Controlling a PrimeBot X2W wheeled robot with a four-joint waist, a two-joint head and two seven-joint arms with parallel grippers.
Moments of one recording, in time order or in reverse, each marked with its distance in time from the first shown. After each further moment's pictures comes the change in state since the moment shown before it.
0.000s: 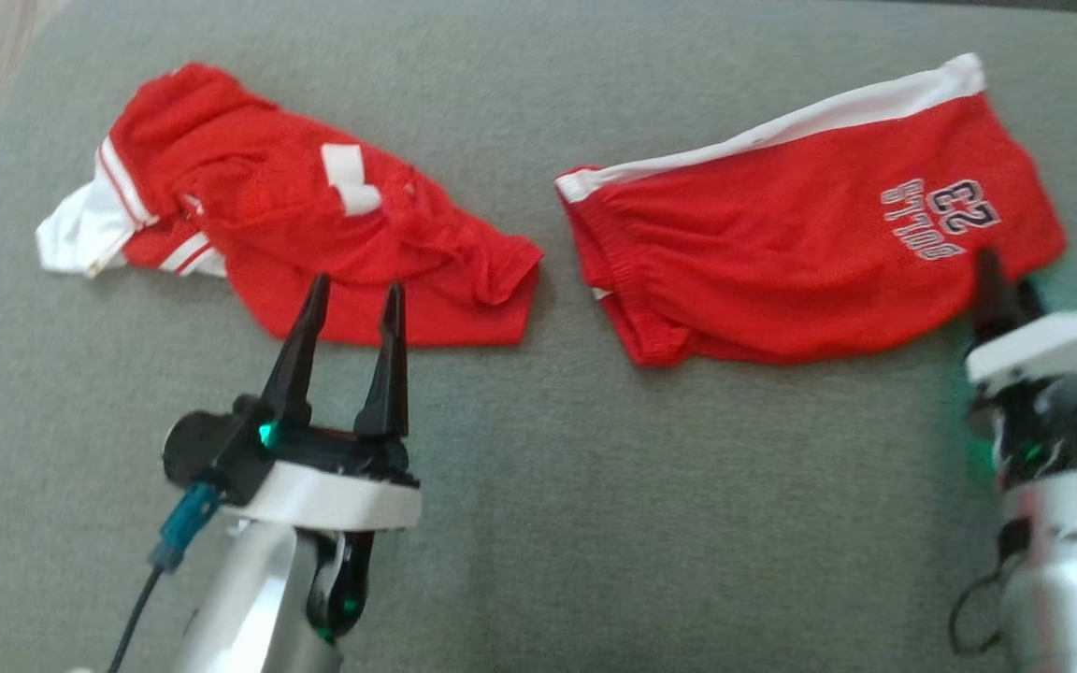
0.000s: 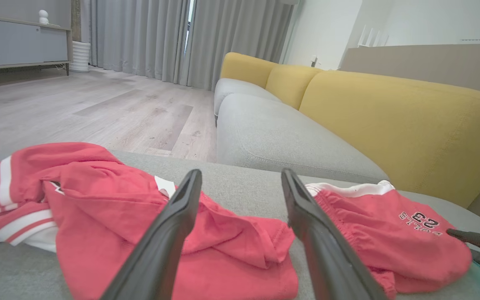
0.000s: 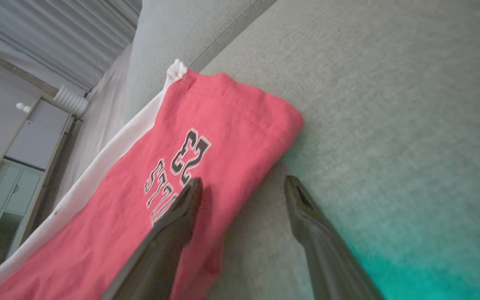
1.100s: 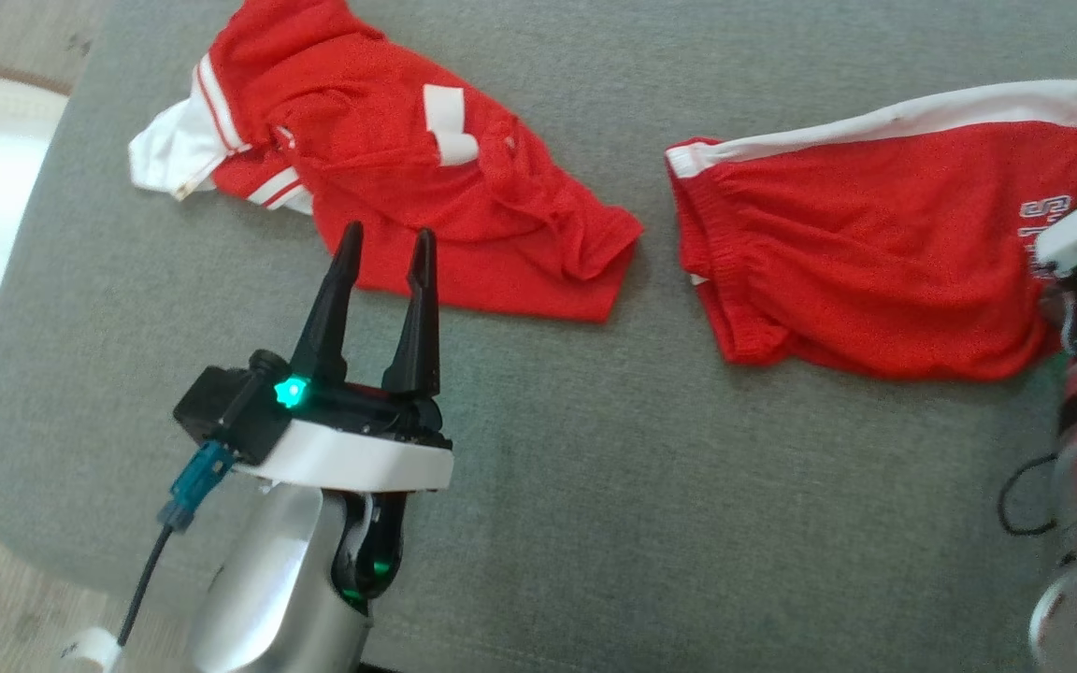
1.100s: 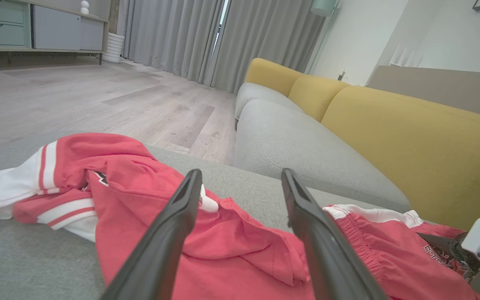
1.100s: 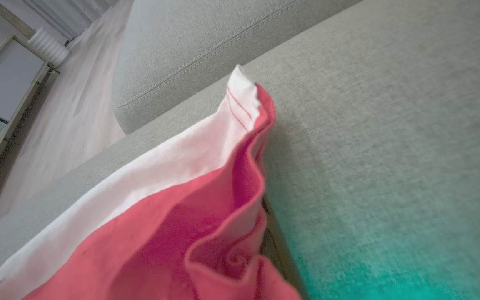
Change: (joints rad) left arm -0.090 -0.006 -0.089 -0.018 -0.143 0.020 -0.002; right arm -0.330 -0.068 -0.254 0.223 -0.414 0.000 0.026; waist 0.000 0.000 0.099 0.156
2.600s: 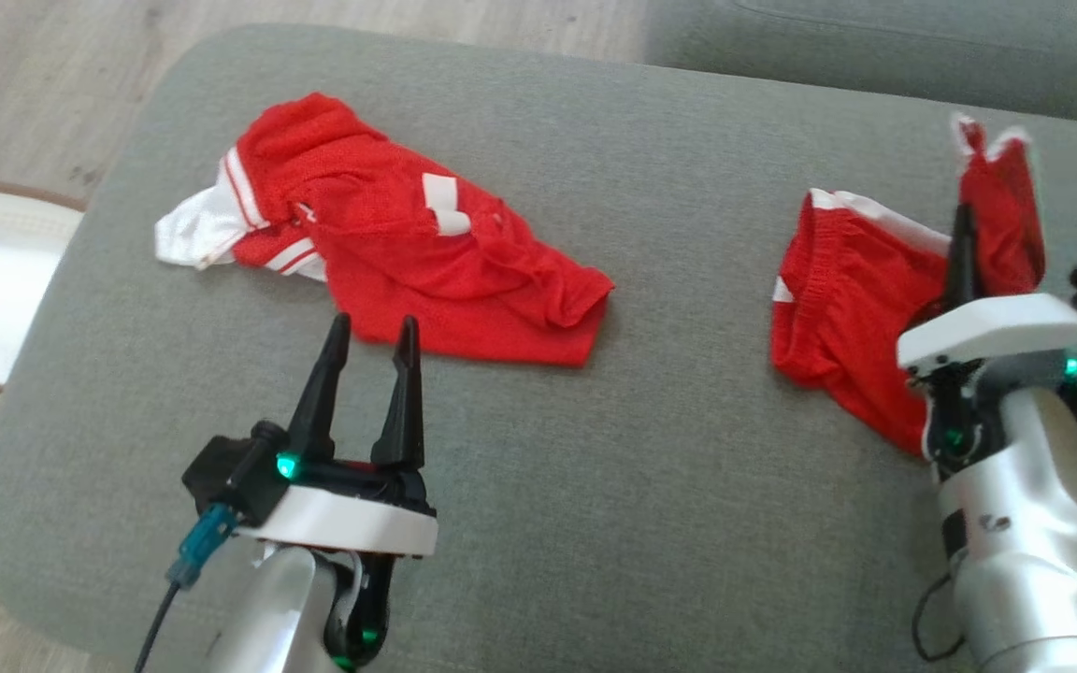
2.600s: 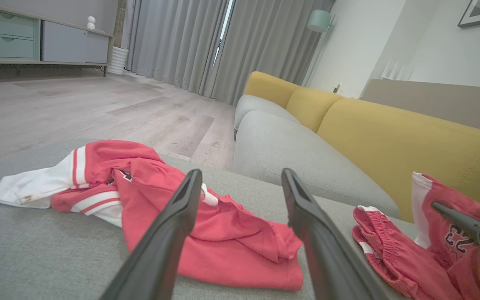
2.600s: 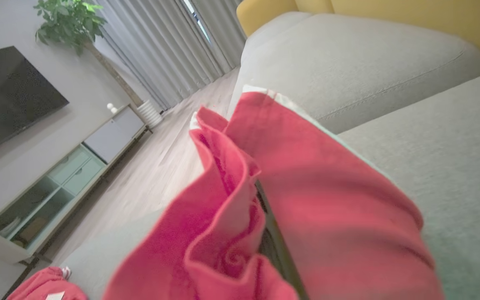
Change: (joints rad) left arm 0.109 0.001 0.038 0.066 0.033 -0.005 -0.001; right arm 0.267 0.067 0.437 -0.159 0.344 0.000 -0.316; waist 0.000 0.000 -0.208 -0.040
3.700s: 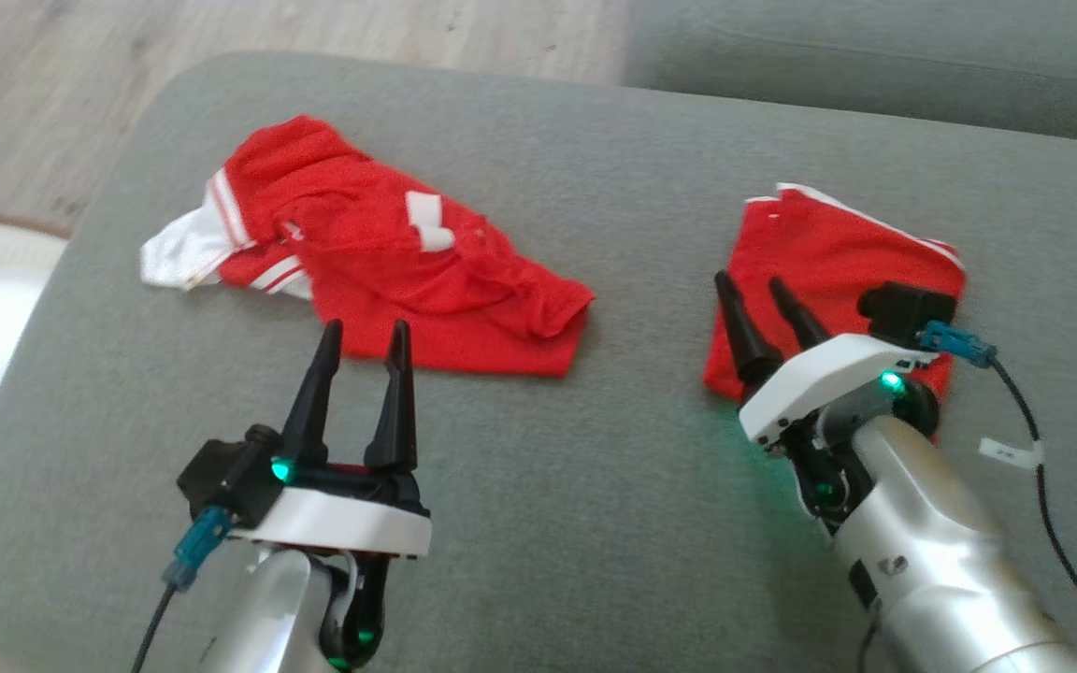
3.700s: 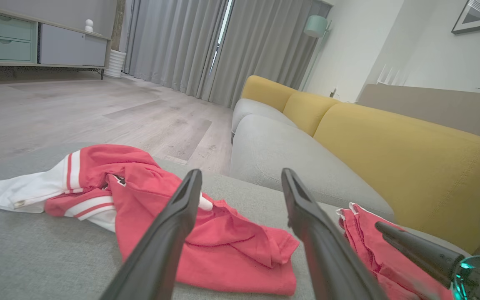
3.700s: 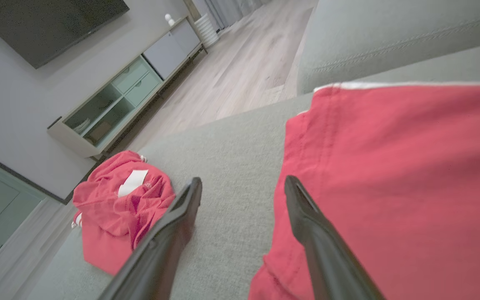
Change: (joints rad) left arm 0.004 0.000 0.004 0.014 -0.007 0.012 0.000; right arm 0.000 -0.004 0.529 0.084 0.252 0.000 0.051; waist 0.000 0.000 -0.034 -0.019
